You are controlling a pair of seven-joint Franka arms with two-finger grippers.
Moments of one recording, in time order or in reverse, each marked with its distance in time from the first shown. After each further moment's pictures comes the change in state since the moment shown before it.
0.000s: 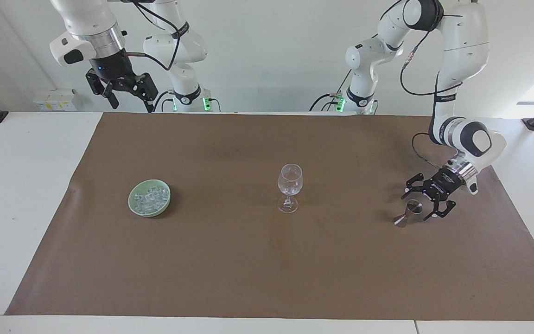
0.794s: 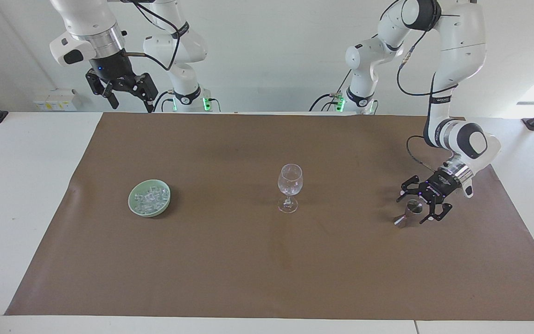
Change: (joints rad) left arm -0.009 0.000 -0.039 0.013 -0.086 0.002 0.019; right arm 0.000 0.000 0.000 0.000 0.000 0.000 0.000
